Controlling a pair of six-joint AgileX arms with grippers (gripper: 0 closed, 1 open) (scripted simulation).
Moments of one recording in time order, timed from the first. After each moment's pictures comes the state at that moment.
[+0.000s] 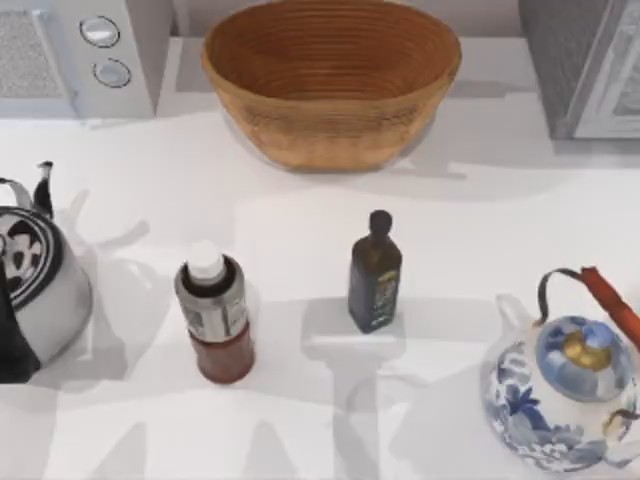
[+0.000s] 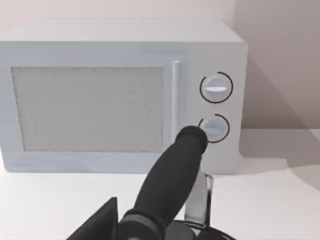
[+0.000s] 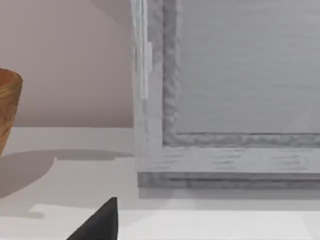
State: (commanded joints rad) left arm 0.00 0.00 0.00 0.00 0.00 0.00; right arm 0.00 0.00 0.00 0.00 0.00 0.00
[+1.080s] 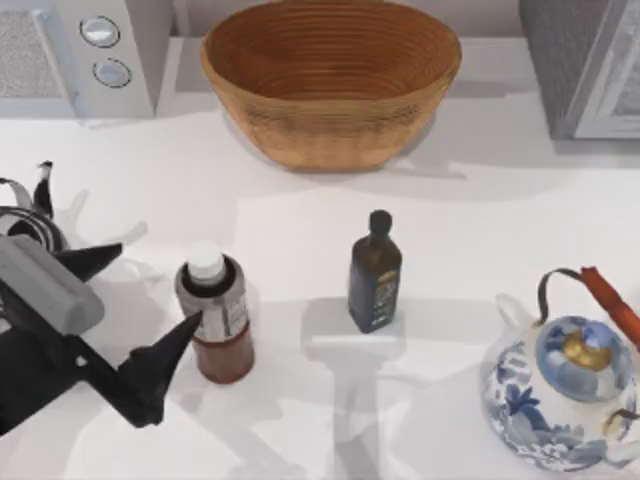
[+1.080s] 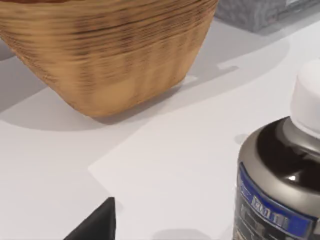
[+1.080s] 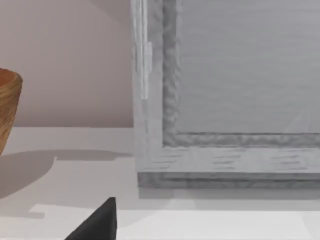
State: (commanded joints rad) left arm -0.20 0.97 0.07 0.63 0.51 0.18; right arm 0.00 0.00 0.00 0.00 0.00 0.00
